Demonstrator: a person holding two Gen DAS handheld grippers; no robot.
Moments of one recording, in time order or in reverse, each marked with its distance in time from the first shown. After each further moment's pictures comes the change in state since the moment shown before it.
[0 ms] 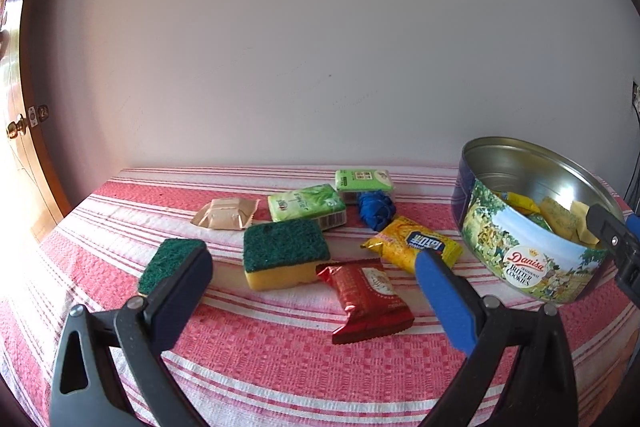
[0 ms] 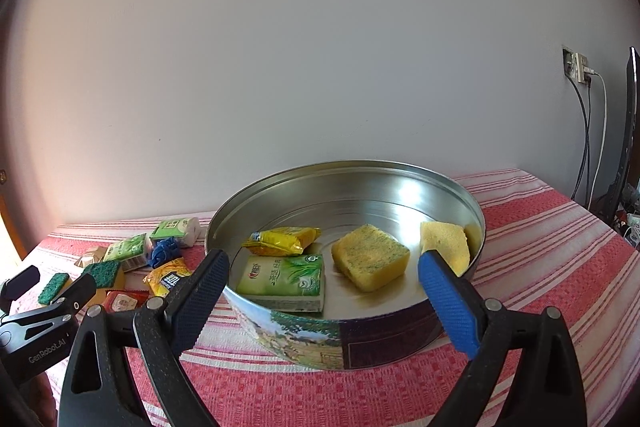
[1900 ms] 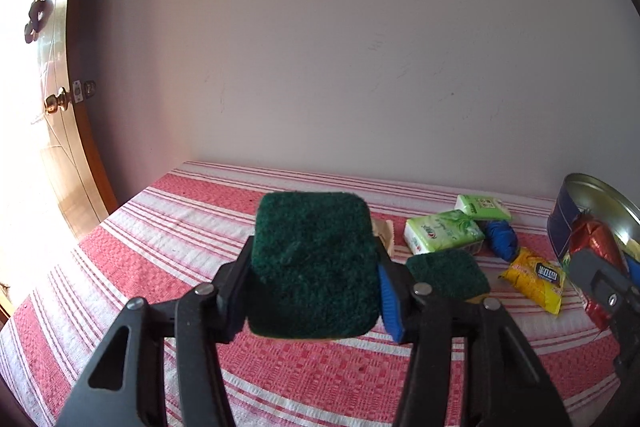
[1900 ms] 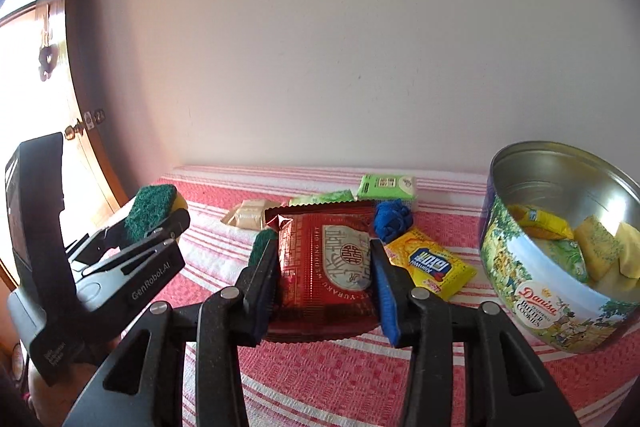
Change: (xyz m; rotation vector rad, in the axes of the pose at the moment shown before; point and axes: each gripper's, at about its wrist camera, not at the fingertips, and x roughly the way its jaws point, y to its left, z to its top) left arm 0.025 0.112 0.017 -0.094 -0.025 0.120; right arm 0.014 0.164 0.004 -0.121 0.093 0.365
